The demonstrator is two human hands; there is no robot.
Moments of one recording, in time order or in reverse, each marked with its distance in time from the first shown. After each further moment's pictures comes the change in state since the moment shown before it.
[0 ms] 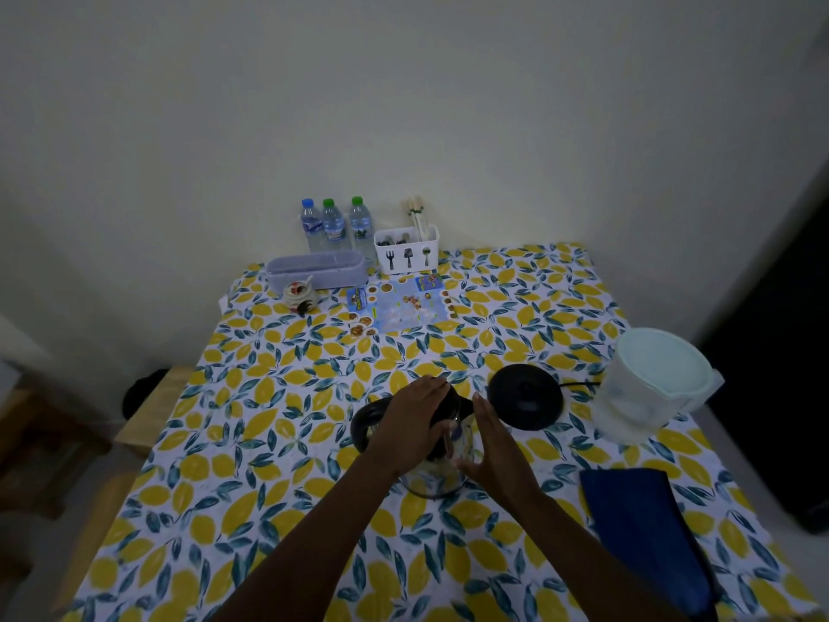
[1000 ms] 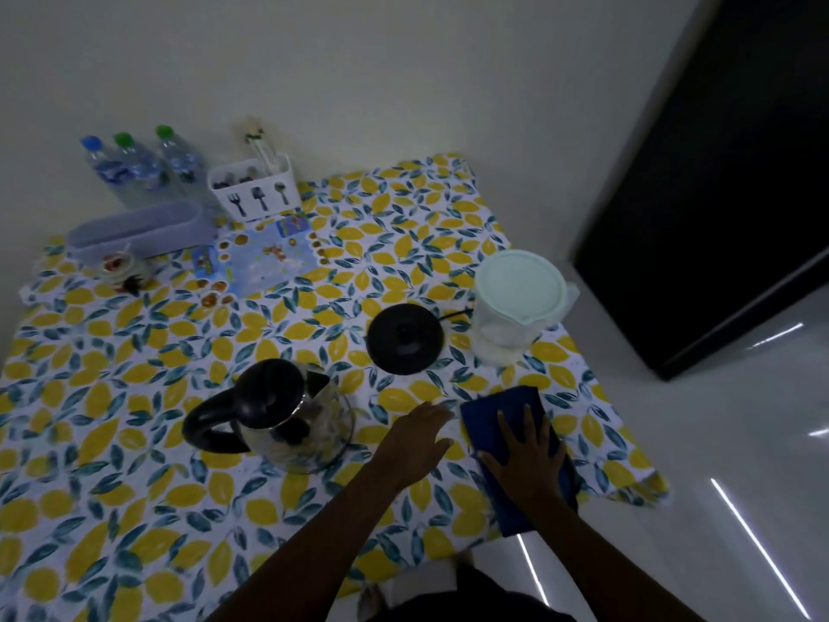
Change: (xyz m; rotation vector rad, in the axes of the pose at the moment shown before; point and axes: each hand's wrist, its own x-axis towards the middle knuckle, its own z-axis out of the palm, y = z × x) left_hand 0.043 0.132 0.165 -0.166 -0.502 0.083; right_hand -0.135 0.195 -0.046 -0.405 -0.132 0.751
